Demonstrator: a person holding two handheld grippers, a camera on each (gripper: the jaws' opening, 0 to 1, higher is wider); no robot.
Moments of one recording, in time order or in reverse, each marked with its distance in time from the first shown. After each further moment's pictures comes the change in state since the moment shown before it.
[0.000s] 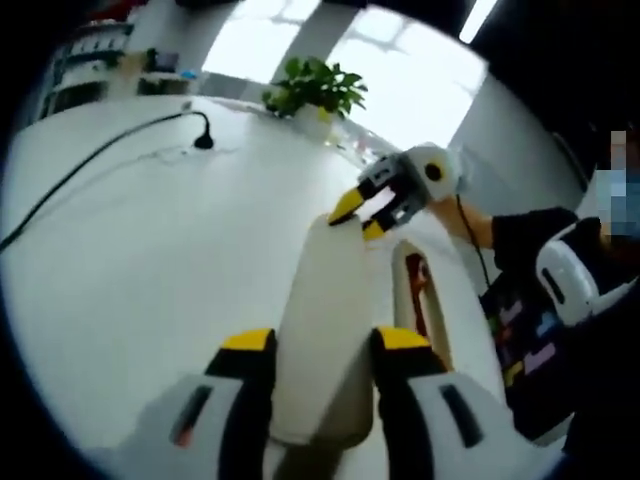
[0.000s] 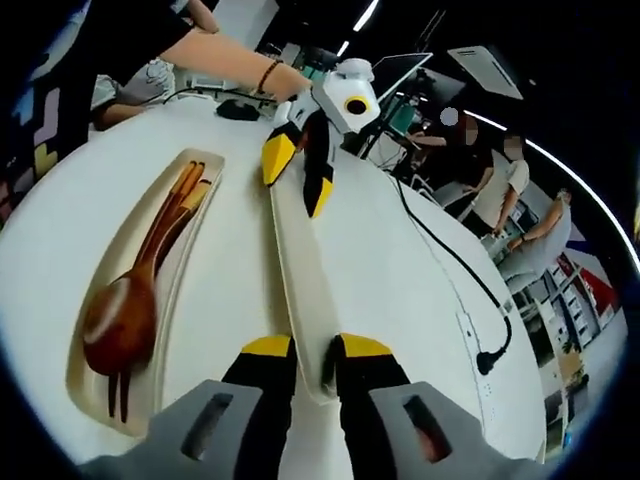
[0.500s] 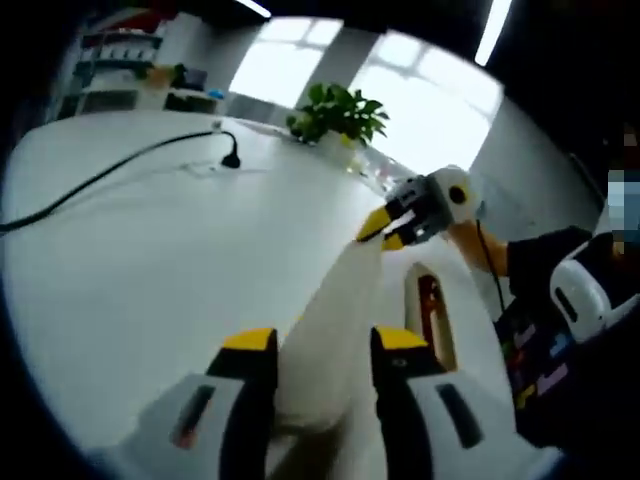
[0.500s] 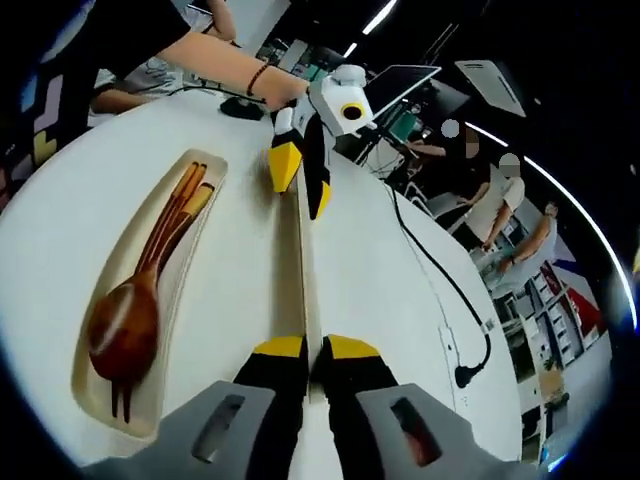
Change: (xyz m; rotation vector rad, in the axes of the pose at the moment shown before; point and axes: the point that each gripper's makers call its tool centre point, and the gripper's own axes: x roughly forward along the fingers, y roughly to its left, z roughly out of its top) left arm -0.012 0.007 0.009 -0.039 -0.155 0.121; right arm -0.006 -0.003 0.010 -0.099 0.012 -0.056
